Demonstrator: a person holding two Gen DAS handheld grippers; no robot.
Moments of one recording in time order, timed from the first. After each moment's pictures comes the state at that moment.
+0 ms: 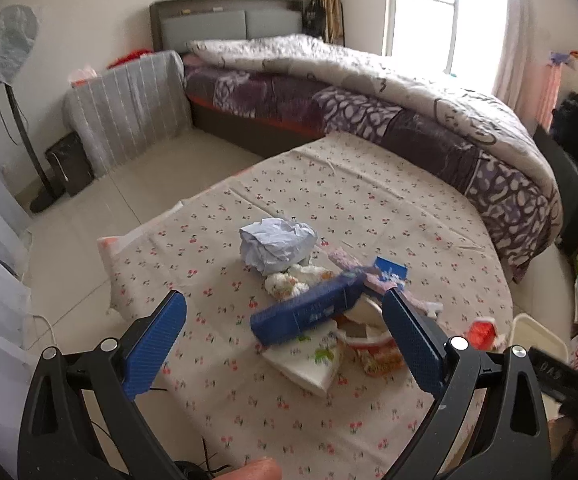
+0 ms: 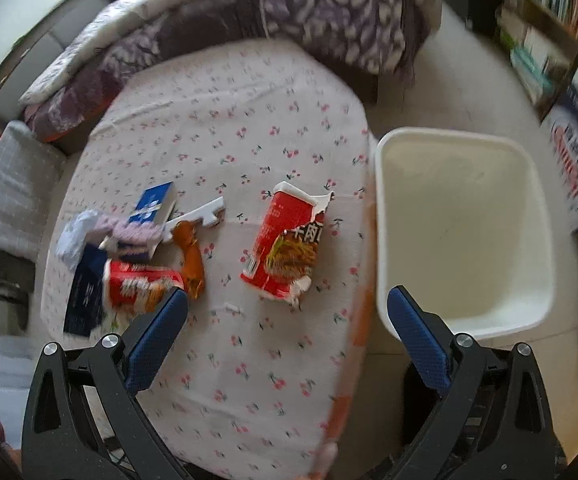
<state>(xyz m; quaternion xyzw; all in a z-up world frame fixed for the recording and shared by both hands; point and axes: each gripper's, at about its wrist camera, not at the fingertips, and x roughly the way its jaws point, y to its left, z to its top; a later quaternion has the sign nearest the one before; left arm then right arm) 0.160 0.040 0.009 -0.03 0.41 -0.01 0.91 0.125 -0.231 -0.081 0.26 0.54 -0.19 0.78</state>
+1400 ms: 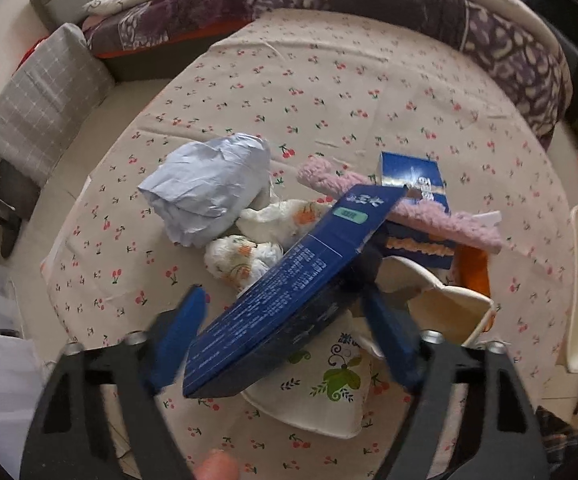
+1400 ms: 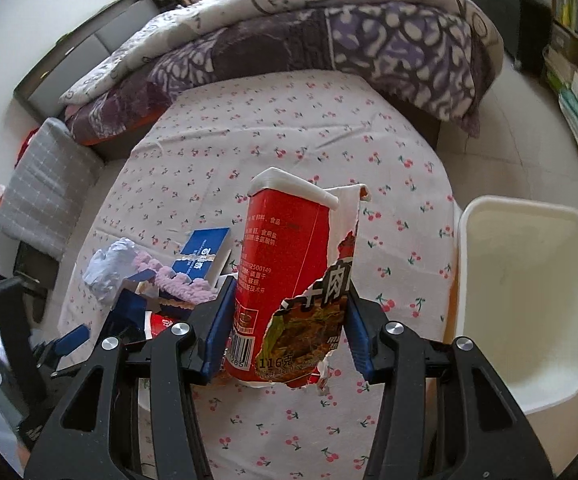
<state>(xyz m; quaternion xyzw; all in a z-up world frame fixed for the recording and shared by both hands) 0.256 -0.004 -0.104 0.14 0.55 -0.08 0.82 0.168 -0.208 -0.062 0.22 0.47 -0.11 0.85</state>
